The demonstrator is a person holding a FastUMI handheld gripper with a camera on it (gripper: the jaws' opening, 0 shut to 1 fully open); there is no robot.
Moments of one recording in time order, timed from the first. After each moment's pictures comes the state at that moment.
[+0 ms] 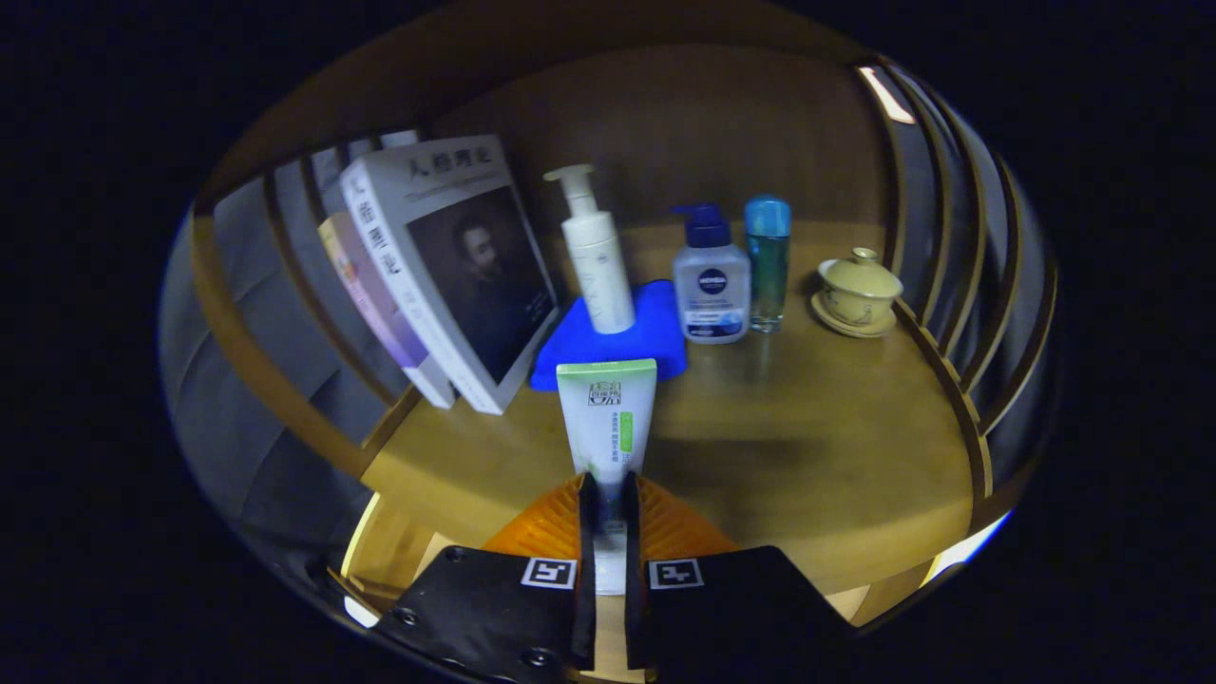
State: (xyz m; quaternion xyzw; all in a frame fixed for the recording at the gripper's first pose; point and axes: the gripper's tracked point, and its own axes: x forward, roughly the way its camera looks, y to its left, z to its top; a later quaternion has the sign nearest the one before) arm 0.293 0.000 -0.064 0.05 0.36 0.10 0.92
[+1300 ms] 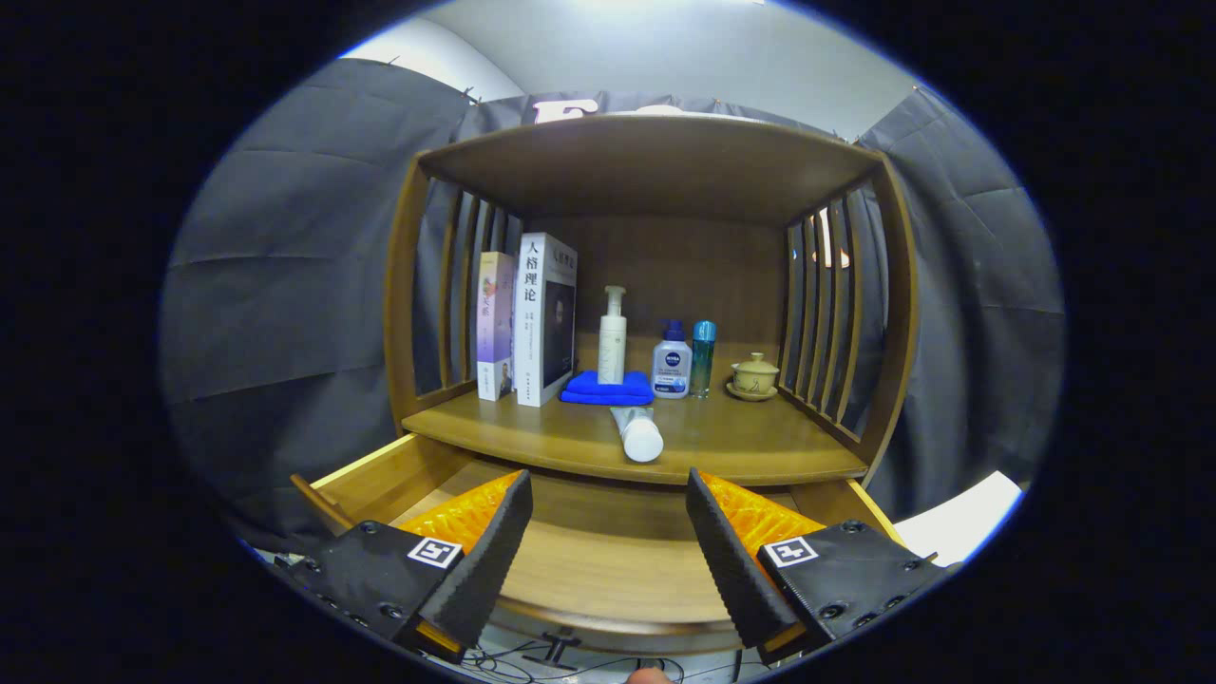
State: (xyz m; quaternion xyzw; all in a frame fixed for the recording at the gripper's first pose) arm 0.080 0.011 -0.039 -0.07 0.09 0.05 0.99
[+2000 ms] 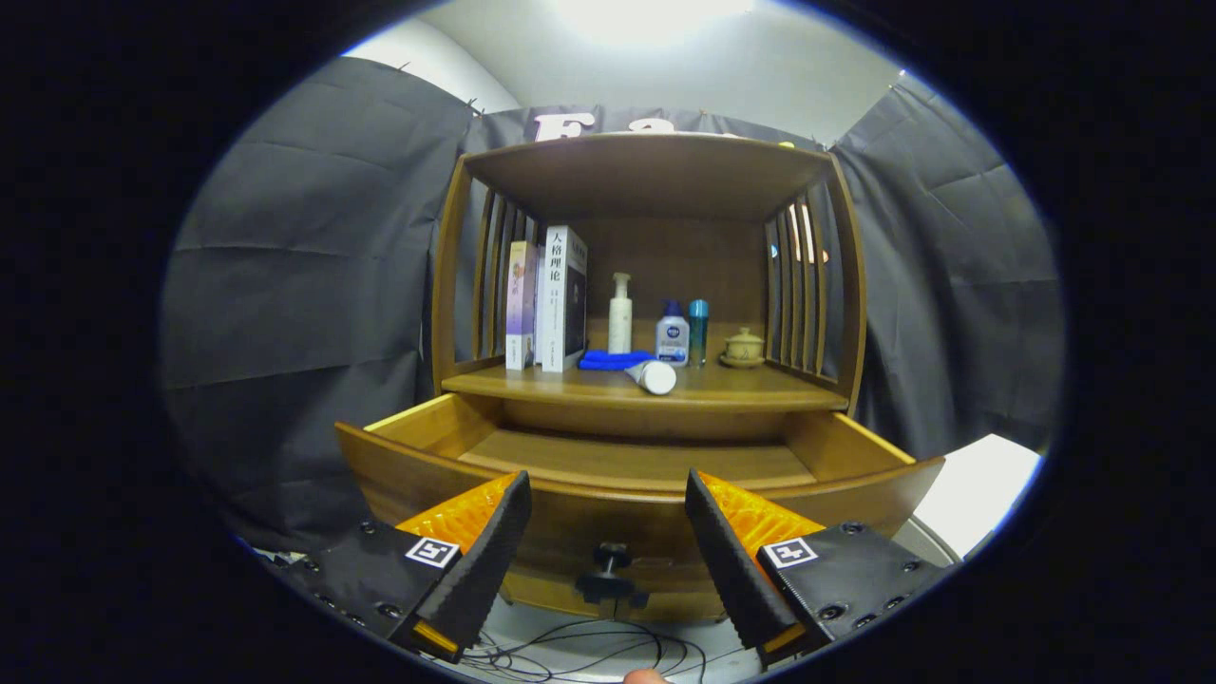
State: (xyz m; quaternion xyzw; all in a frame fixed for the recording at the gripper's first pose) arm 0.000 0.027 -0.116 -0.05 0.08 0.04 0.99
